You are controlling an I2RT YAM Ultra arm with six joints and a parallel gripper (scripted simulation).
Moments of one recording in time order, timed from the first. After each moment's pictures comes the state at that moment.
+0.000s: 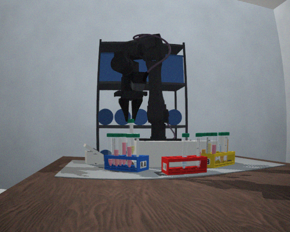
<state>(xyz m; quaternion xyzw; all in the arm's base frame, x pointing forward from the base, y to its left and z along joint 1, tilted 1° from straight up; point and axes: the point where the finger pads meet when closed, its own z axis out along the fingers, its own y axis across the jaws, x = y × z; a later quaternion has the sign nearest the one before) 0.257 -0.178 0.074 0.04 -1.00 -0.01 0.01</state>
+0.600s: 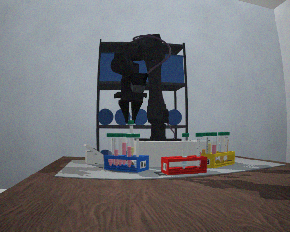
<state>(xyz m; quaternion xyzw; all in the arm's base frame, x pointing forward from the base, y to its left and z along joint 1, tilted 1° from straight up) 0.257 -0.178 0.069 0.04 -1.00 -0.01 0.01</state>
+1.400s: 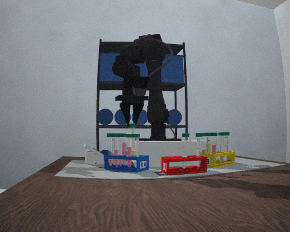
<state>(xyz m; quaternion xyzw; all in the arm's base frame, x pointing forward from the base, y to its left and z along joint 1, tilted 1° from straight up) 0.258 -0.174 0.059 0.04 -1.00 -0.01 0.01</state>
